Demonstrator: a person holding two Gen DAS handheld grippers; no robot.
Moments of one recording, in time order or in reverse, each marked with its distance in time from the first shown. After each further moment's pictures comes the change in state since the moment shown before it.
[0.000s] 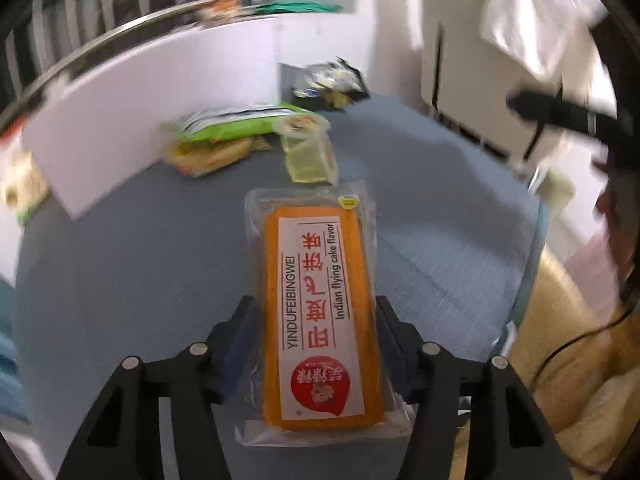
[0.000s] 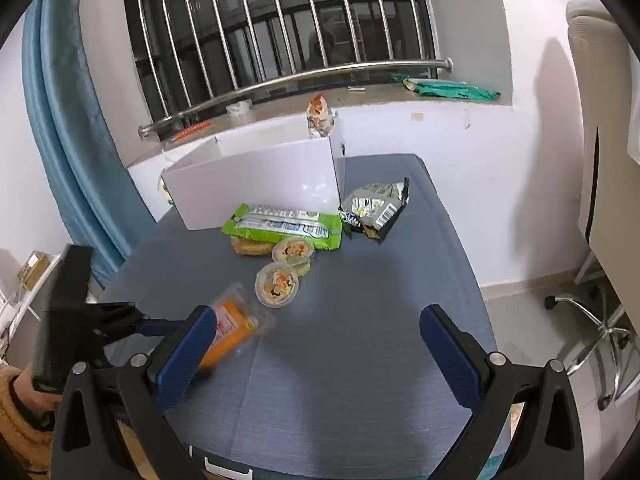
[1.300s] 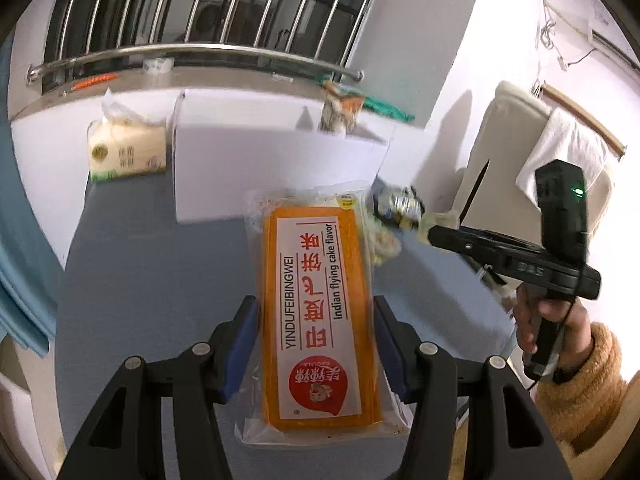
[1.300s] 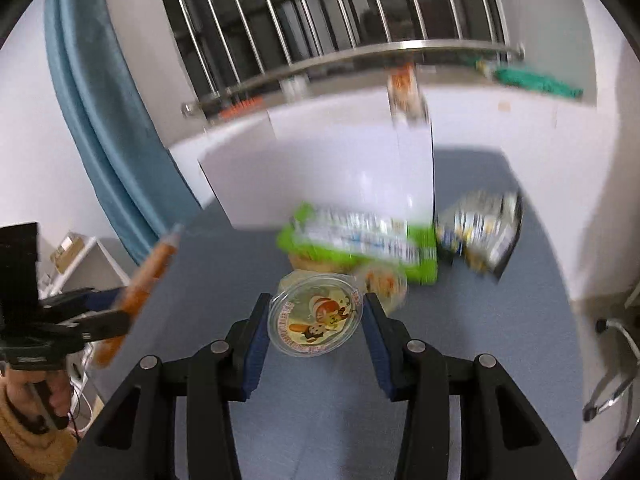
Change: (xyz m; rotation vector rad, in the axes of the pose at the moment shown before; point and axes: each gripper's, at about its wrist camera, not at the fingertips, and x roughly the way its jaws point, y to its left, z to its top) left arm -0.095 0.083 -0.005 -0.288 -0.294 -0.006; right arm 0.067 0.040 0.040 -0.068 0.046 0.201
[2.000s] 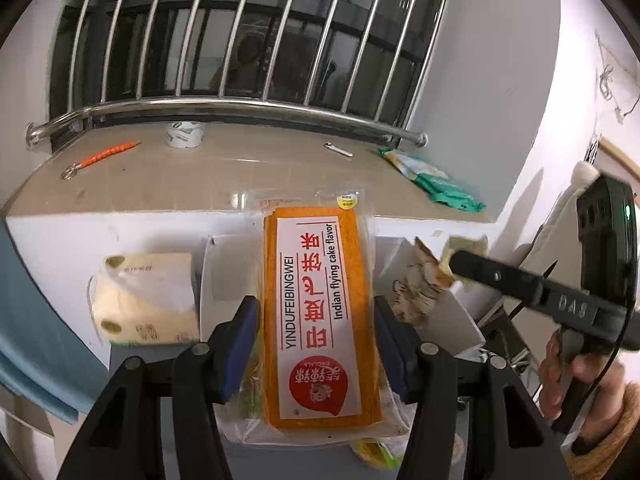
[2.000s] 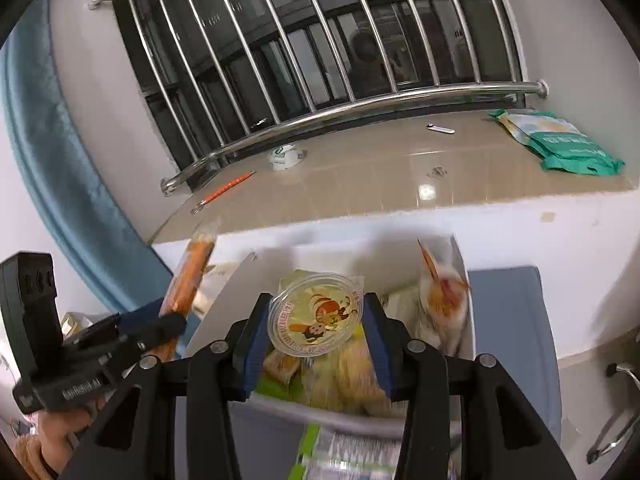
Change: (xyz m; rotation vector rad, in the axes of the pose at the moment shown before) left arm 0.087 0.061 0.214 -0.060 -0.108 0.166; right arm 0.085 -0.012 0.214 0.082 -0.057 0.015
